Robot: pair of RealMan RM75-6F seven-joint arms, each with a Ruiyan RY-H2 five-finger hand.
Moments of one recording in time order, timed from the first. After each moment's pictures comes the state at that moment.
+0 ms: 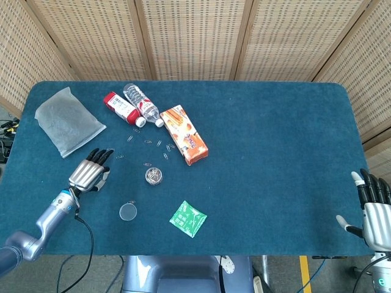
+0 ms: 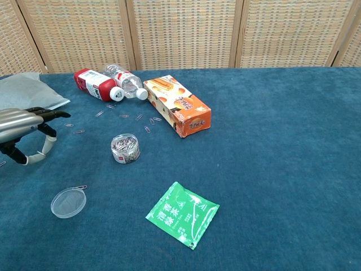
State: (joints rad) left arm -0.60 -1.59 0.02 -0.87 1.55 0.98 -0.11; right arm 0.02 -1.07 0.11 -1.75 -1.47 1.56 -0.14
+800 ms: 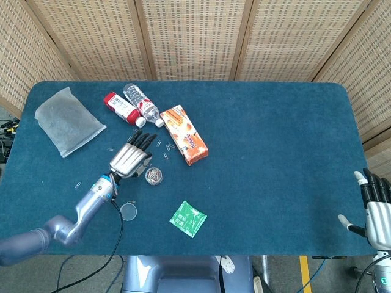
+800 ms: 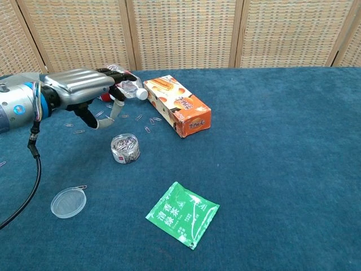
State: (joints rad) left arm -0.80 -1.57 -0.16 -1.25 1.35 0.88 0.33; right arm 0.03 -1.06 0.11 -1.74 -1.44 1.55 -0.11
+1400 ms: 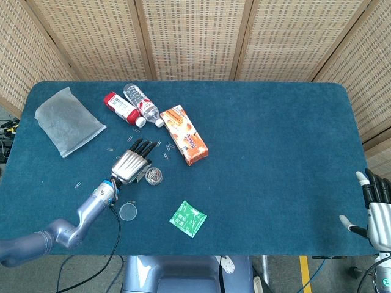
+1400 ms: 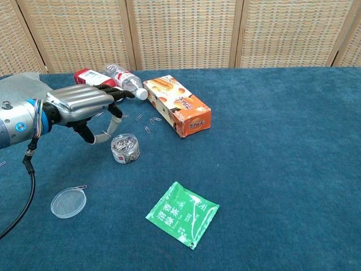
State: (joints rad) left arm -0.79 -1.60 -0.11 -1.20 1.36 0.88 0.33; right arm 0.02 -1.06 0.11 -1.74 -1.45 1.55 -0.10
